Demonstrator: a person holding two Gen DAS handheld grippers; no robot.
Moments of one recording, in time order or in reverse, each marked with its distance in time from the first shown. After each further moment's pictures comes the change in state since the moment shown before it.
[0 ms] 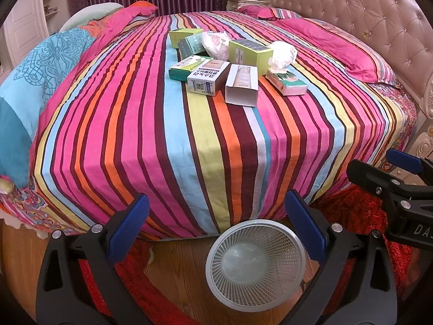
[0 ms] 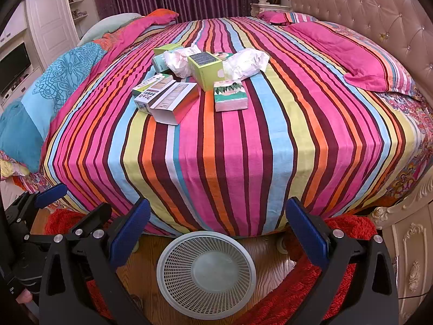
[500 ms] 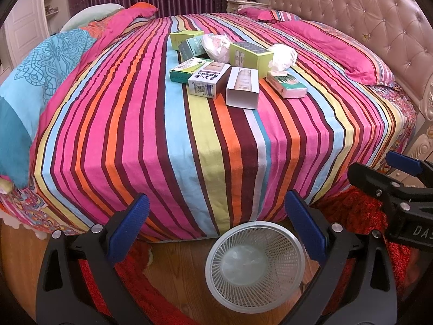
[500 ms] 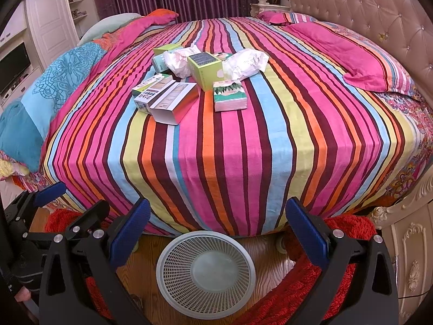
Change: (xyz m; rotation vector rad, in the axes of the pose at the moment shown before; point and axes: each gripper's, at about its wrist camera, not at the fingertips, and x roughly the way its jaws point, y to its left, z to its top) left arm -0.002 0.000 0.002 -0.001 -0.010 -0.001; right arm -0.001 -0.001 0.001 -0.001 -0.006 -0.003
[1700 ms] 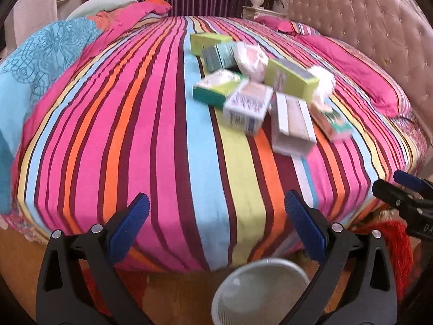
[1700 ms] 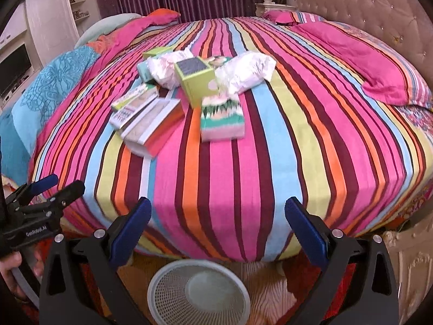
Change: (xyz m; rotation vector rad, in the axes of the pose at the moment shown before) left arm 0.069 0.052 0.062 -0.097 -0.037 -0.016; right arm 0.066 -0.021 0.059 -0.016 -0.012 0.031
